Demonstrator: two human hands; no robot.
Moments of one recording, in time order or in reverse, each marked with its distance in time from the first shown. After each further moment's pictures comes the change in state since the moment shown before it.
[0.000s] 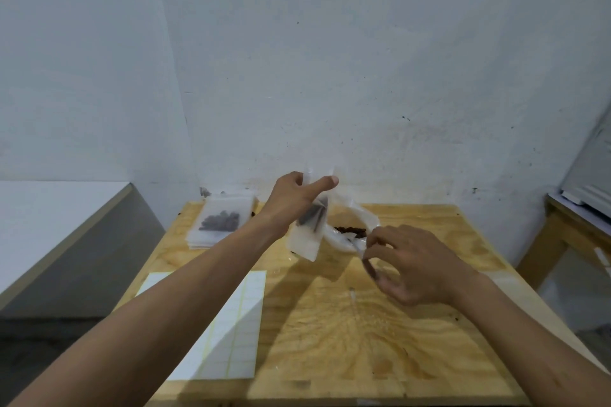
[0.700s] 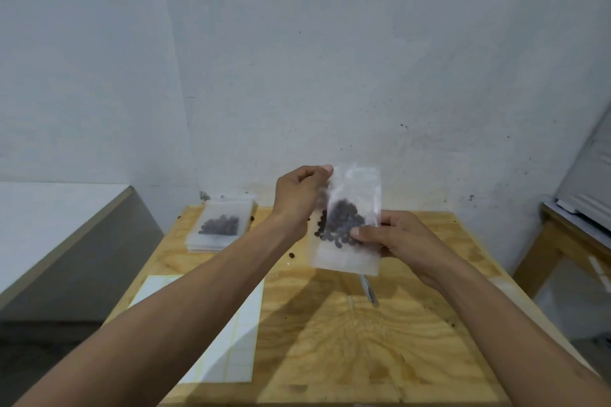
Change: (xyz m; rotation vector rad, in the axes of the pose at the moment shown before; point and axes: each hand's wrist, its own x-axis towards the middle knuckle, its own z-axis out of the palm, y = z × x) left_hand -0.008 0.019 0.018 -0.344 0.130 -0.007; right_hand 0.049 -0.025 -0.036 1.265 0.039 0.944
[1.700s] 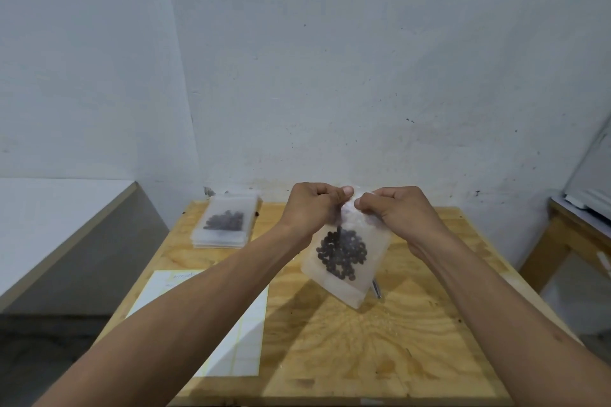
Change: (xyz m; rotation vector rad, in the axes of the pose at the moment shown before) left_hand -0.010 -0.019 -0.003 0.171 -0.144 0.020; right_hand 0.020 -0.023 0.011 -0.045 0.291 0.006
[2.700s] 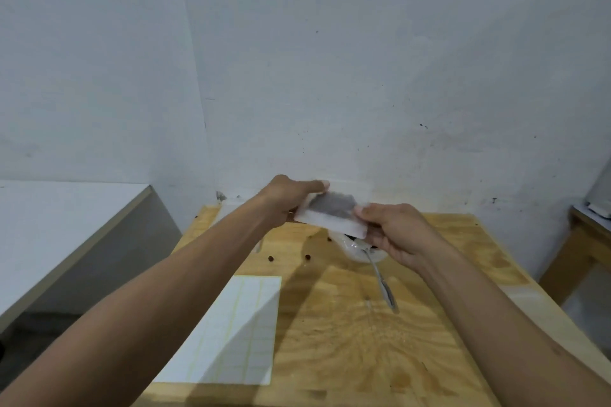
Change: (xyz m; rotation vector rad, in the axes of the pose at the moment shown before) left_hand 0.038 0.019 -0.062 0.222 0.069 -0.328; right_hand 0.004 0.003 0.025 0.504 -0.191 0.248
